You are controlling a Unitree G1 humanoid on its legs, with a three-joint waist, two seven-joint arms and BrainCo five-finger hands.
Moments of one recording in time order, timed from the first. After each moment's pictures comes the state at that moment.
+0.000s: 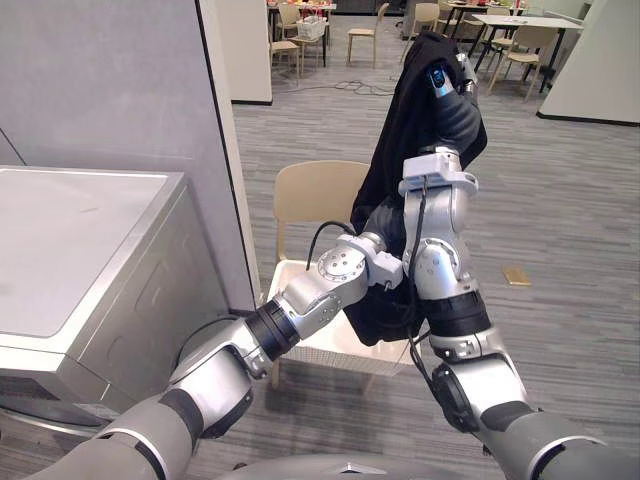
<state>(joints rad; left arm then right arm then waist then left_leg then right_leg) -0.79 -0.06 -0.74 0.37 -0.78 -0.02 0.18 -0.63 -0.17 0.11 -0.09 0.91 -0.30 -0.29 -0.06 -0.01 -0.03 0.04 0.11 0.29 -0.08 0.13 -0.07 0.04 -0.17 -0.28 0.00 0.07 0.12</state>
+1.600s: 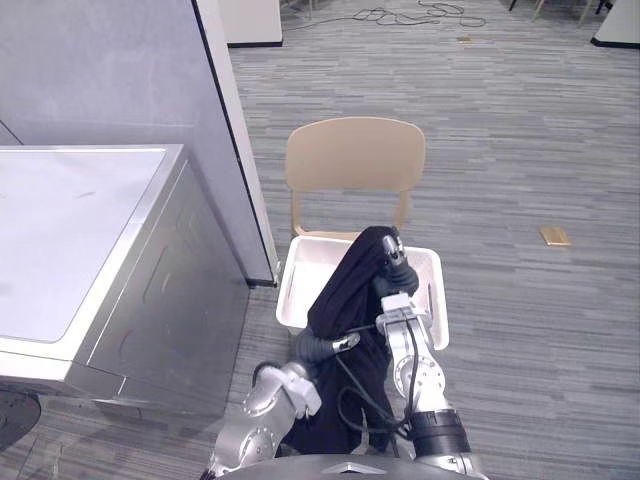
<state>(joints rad) 0.24 -0.04 -0.44 0.02 -0.56 0.14 -0.15 -0.02 0.07 0.05 0.02 1.04 -0.04 -0.02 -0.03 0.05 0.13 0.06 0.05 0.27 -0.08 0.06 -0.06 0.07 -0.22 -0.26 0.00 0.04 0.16</state>
